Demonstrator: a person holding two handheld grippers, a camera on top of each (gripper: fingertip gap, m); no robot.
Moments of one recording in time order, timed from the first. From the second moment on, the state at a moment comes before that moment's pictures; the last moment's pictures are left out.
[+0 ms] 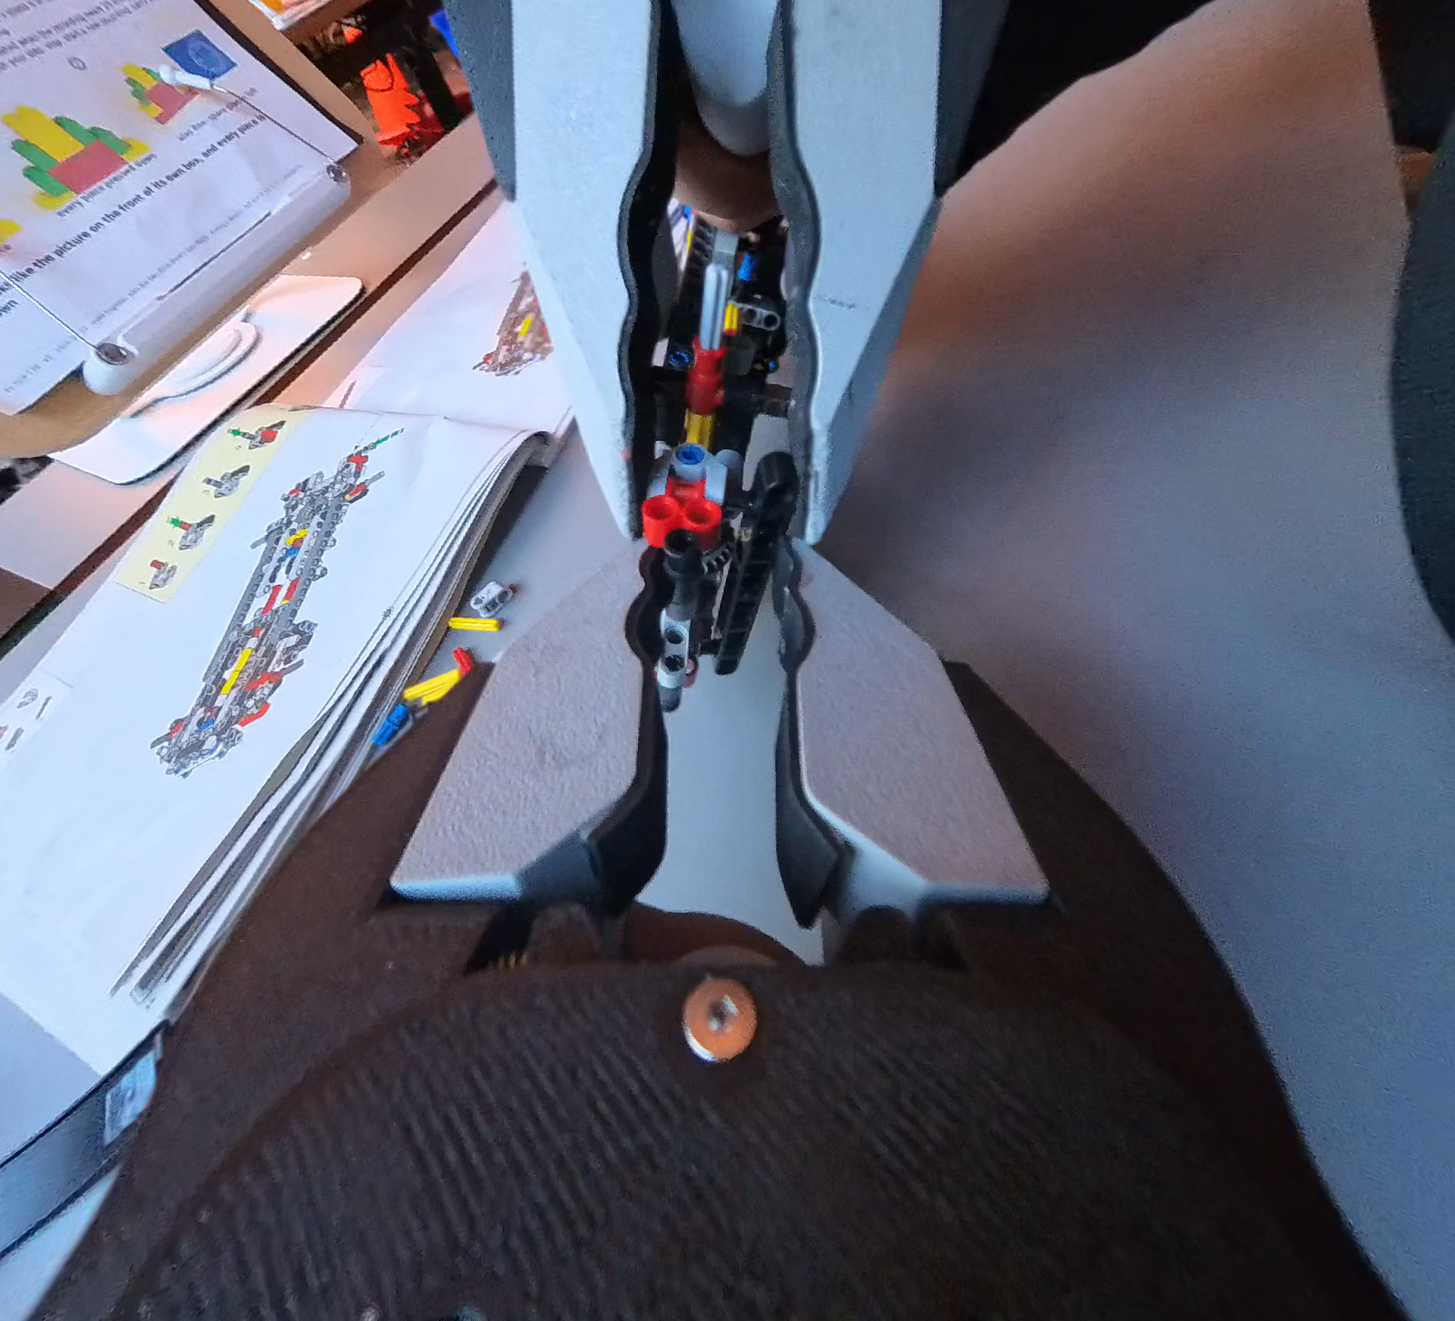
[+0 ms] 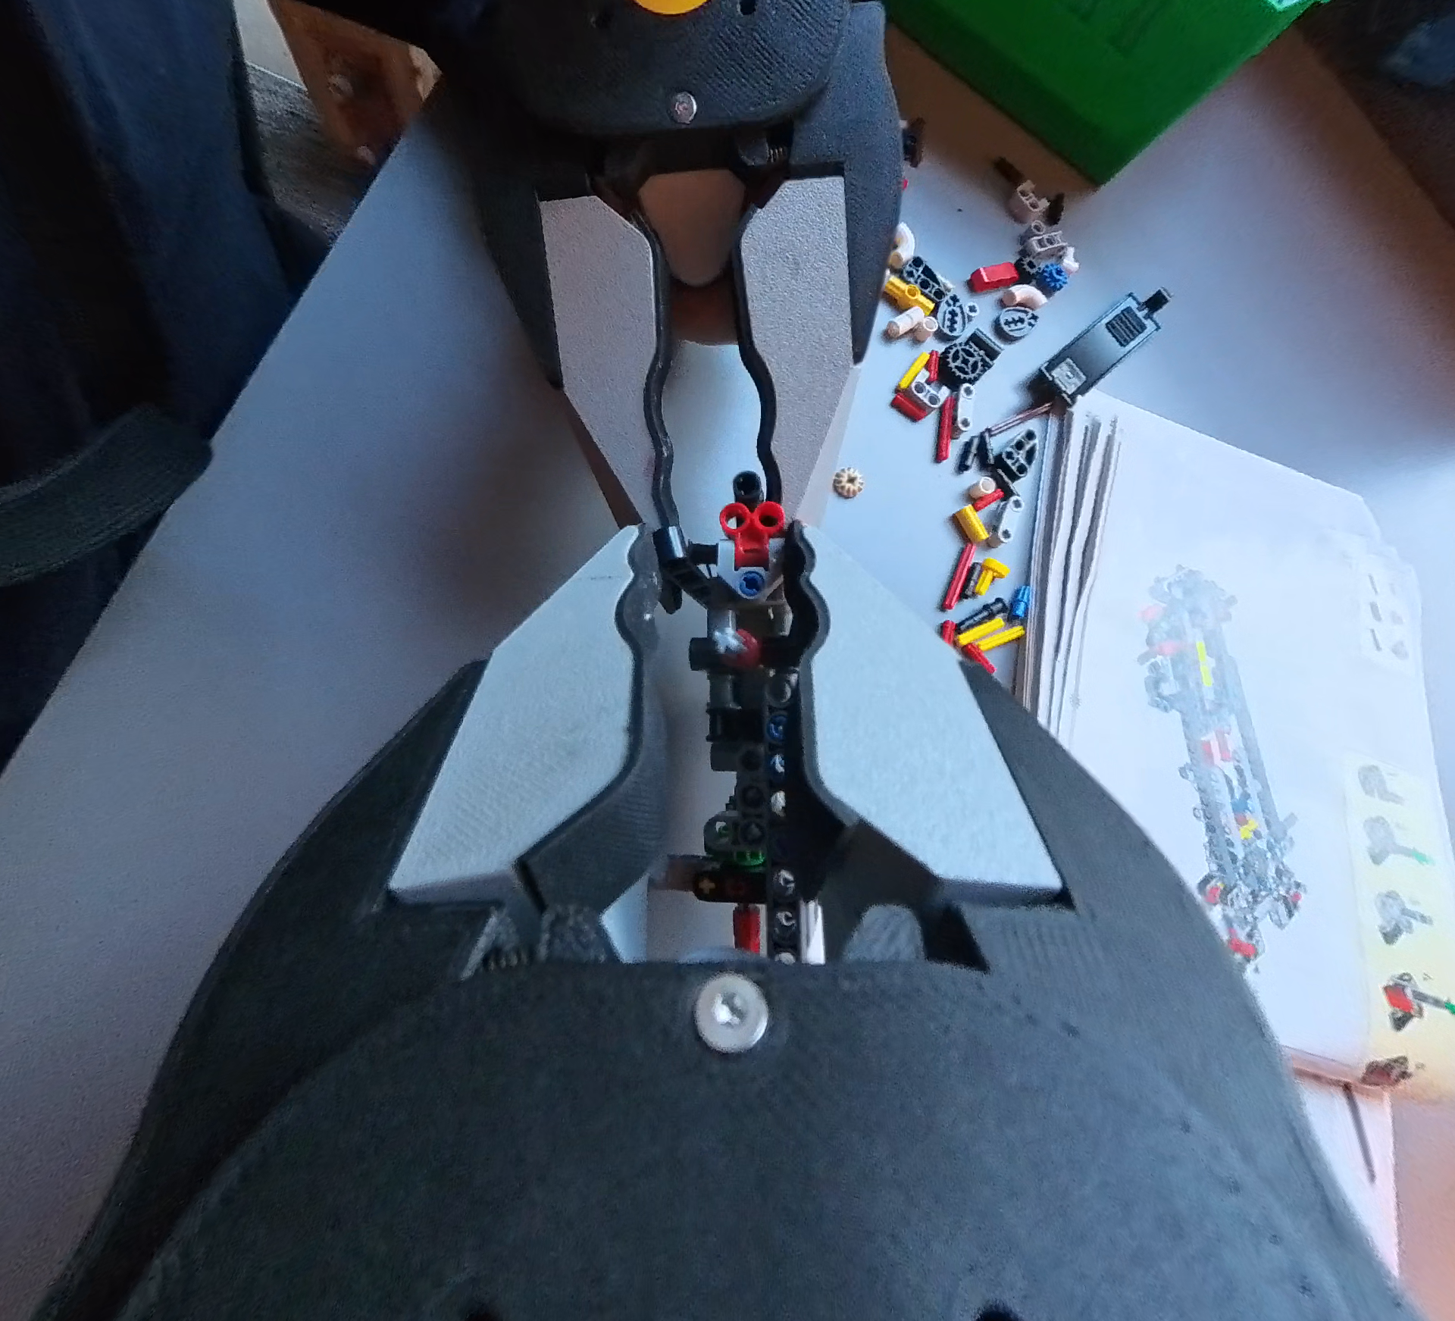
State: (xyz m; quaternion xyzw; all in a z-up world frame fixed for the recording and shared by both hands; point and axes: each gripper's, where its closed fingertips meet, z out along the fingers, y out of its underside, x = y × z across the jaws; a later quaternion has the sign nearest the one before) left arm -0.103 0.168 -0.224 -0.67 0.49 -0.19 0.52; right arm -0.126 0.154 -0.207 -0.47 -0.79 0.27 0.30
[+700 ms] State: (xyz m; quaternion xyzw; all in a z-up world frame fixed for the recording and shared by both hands) left arm -0.102 0.159 -0.191 -0.64 0.45 -0.17 0.61; right arm -0.104 0.178 -0.157 -0.58 -0.63 0.32 0.42
